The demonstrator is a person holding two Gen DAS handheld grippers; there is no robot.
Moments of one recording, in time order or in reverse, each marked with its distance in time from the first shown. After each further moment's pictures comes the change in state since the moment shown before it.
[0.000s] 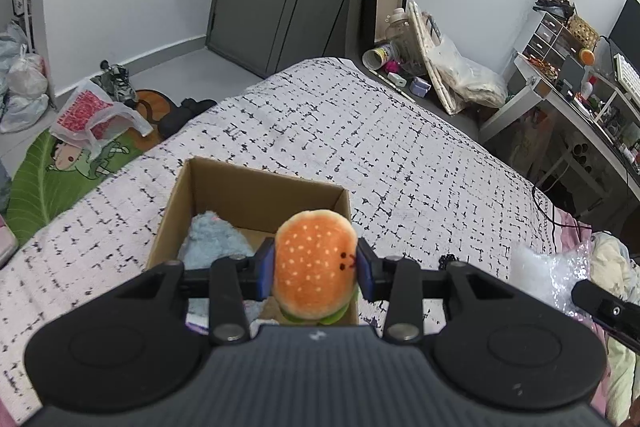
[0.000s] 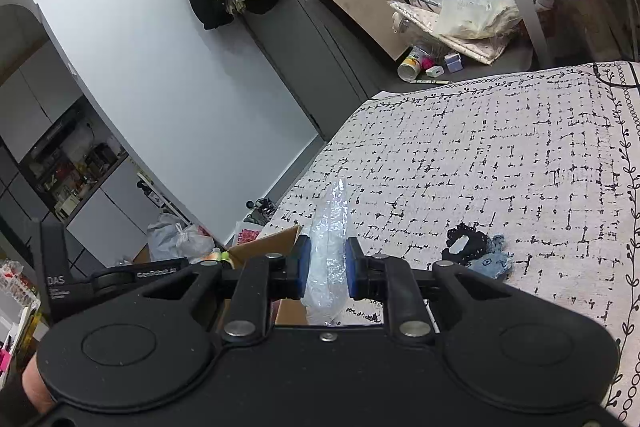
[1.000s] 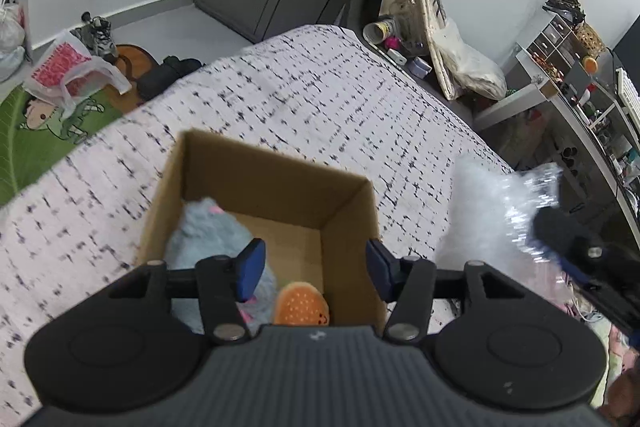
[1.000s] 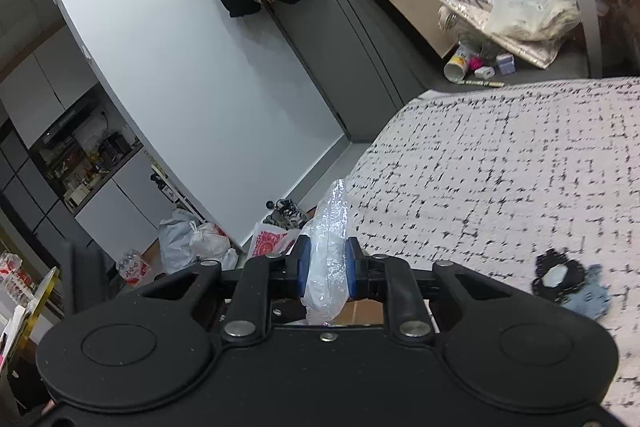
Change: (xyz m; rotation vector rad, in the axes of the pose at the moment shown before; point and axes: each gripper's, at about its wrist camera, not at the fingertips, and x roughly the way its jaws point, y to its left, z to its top) left arm 0.038 0.039 0.013 -0.072 0.097 -0.090; right arm 0.080 0.058 0.007 -0.044 0.008 0.052
